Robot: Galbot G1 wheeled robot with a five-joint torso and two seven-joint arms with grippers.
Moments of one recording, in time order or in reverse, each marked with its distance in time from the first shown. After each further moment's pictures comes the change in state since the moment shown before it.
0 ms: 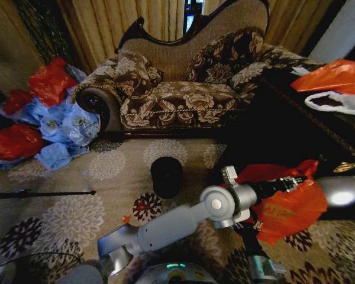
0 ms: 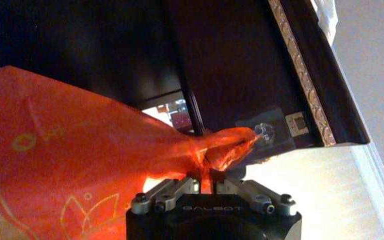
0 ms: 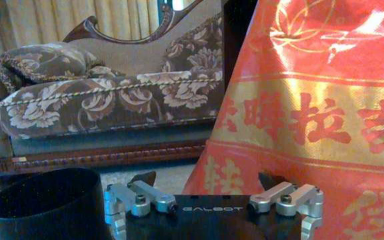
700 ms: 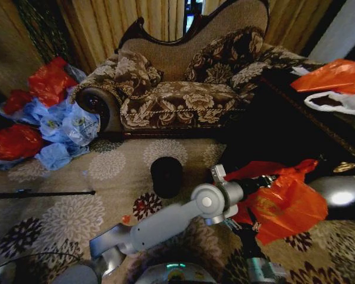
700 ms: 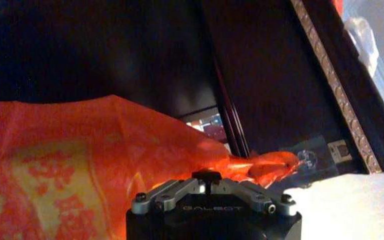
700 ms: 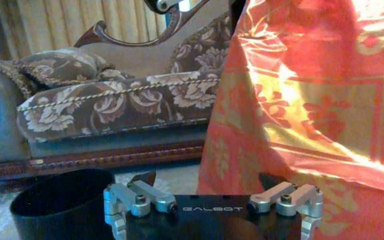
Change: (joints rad) left arm 0.008 0.100 -0.046 -0.060 -0.011 -0.007 -0.116; right arm -0.023 -0.001 -0.012 0.003 0.019 0.023 -0.044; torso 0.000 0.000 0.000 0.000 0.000
